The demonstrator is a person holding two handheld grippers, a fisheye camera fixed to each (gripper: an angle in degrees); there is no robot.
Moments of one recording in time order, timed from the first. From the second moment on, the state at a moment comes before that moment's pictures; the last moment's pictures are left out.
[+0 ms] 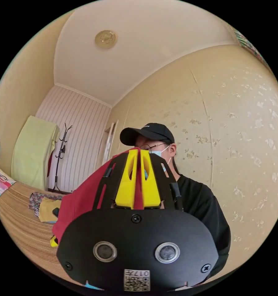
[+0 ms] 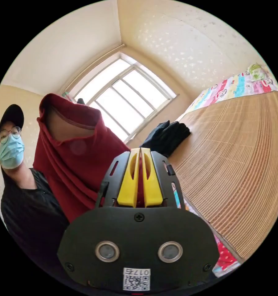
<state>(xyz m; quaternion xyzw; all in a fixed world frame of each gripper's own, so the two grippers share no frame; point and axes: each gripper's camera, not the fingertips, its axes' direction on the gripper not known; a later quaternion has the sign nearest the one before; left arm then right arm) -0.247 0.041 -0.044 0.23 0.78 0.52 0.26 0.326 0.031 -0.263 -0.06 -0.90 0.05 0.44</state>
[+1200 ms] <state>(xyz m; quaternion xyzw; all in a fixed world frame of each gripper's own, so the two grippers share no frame) -0.277 0.207 -0.094 0.66 0.44 0.12 0.60 0.508 0.055 -0.538 0.36 -0.54 0.35 0.68</state>
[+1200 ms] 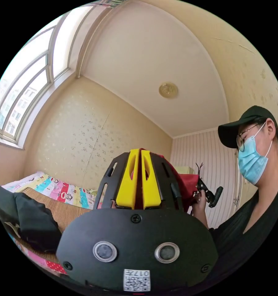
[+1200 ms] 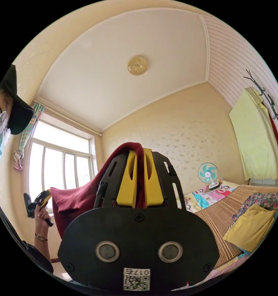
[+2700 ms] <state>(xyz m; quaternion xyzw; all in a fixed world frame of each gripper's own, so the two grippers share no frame) -0.099 -0.190 0.251 0.14 0.24 0.17 0.94 0.230 -0.010 -0.243 -0.12 -0.40 0.14 0.90</state>
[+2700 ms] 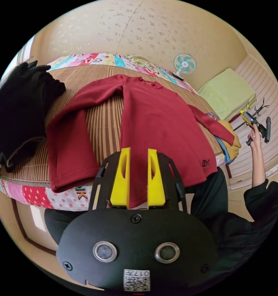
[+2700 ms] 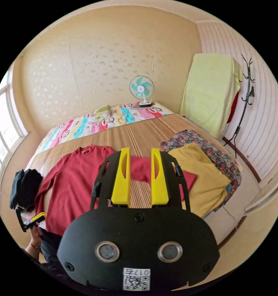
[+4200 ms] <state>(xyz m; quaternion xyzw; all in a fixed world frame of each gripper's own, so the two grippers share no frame) -0.199 -0.179 0.122 0.37 -0.34 0.13 0.85 0.127 0.135 -0.265 -0.16 -0.39 -0.07 0.91</state>
